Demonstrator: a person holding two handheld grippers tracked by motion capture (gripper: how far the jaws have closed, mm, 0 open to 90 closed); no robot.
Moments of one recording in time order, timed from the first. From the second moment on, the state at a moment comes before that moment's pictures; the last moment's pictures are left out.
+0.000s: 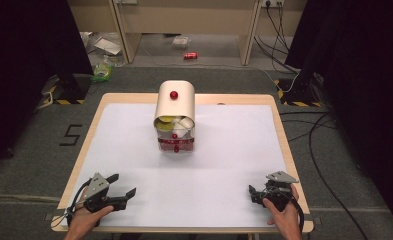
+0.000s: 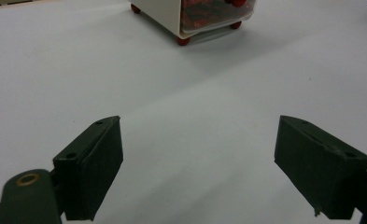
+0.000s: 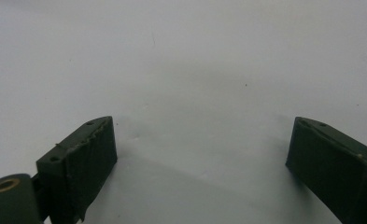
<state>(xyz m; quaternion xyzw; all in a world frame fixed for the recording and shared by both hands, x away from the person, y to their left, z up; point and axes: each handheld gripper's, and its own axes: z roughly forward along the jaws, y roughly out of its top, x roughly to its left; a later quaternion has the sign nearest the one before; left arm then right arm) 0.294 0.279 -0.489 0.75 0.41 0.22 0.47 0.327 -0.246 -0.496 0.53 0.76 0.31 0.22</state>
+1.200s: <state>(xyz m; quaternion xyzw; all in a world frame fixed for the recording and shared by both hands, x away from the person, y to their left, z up) 0.328 0.225 -0.437 0.74 0.36 0.23 0.52 0.327 -0.247 -0.496 0.53 0.76 0.32 0.22</state>
